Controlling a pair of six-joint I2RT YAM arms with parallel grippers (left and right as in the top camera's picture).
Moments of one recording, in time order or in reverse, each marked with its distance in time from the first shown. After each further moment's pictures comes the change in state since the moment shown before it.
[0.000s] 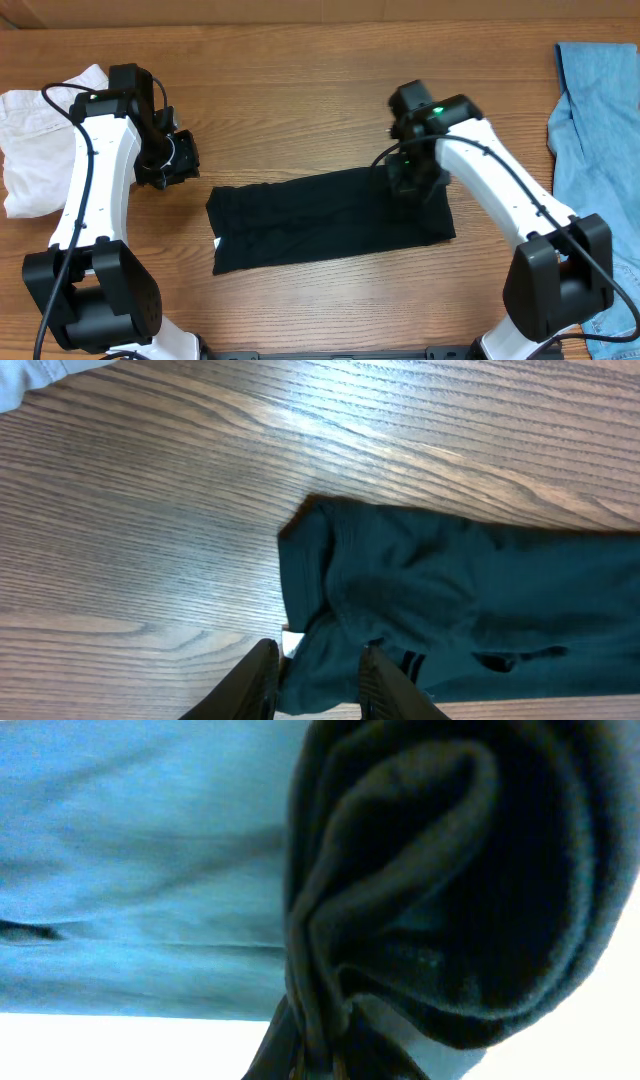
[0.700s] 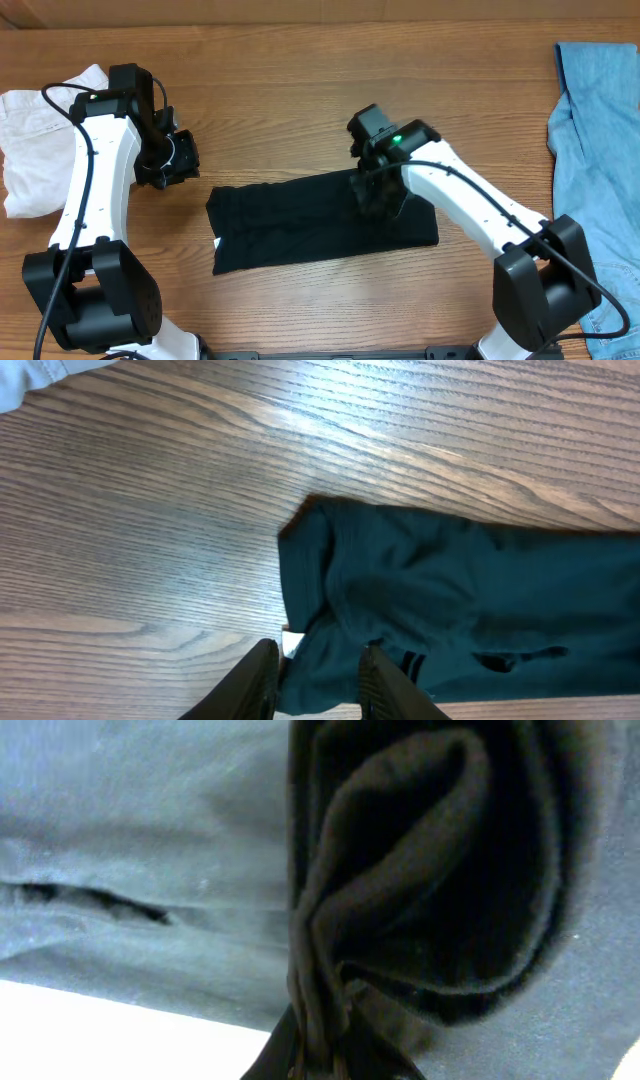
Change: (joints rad) left arm 0.000 0.000 0.000 0.000 0.000 0.000; right arm 0.164 0.000 -0.091 0.143 -0.065 0.042
